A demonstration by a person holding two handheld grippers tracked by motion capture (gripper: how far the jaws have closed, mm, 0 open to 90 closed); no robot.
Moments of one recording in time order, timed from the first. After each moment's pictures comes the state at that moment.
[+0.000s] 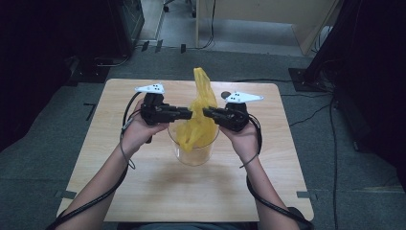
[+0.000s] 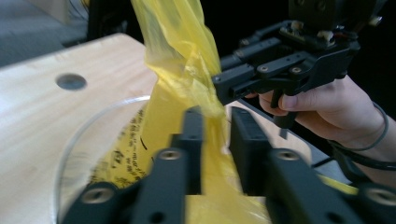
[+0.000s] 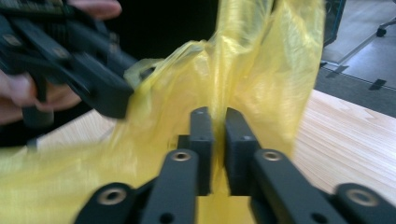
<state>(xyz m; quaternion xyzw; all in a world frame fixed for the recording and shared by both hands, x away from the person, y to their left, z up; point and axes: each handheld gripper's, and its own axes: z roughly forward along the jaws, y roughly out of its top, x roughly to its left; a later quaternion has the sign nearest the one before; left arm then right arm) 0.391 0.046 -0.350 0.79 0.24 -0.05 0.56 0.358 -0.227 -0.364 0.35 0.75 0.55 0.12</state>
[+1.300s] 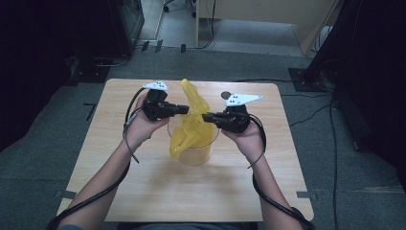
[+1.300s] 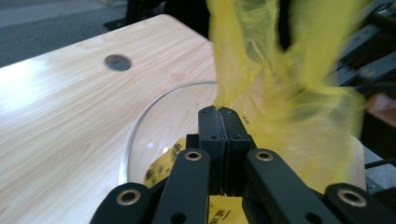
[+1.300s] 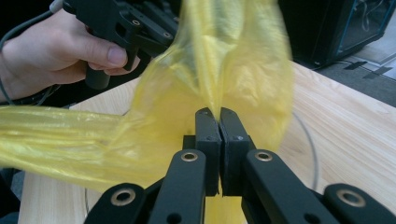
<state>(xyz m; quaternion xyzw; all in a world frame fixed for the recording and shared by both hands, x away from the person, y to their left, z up) 0.411 0.045 -0.359 0.81 0.30 -0.01 0.50 0.356 -0.233 -0.364 0.29 0.79 0.54 0.08</state>
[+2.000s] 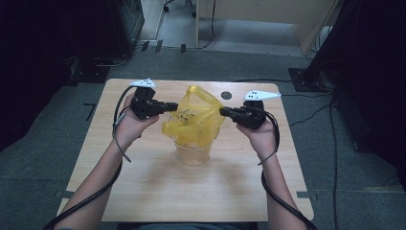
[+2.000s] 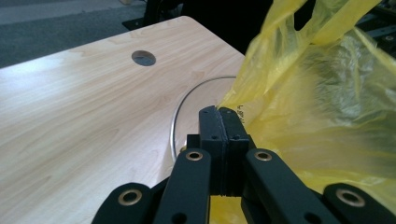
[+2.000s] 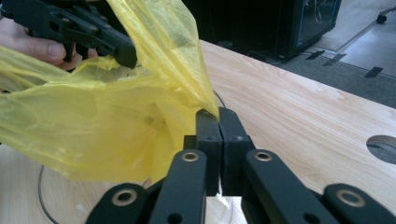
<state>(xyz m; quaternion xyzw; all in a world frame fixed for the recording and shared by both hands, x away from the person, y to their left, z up) 0.411 0.068 -0.355 0.80 0.33 0.00 0.50 0.364 -0.276 -0.364 0.36 0.76 0.53 0.10</state>
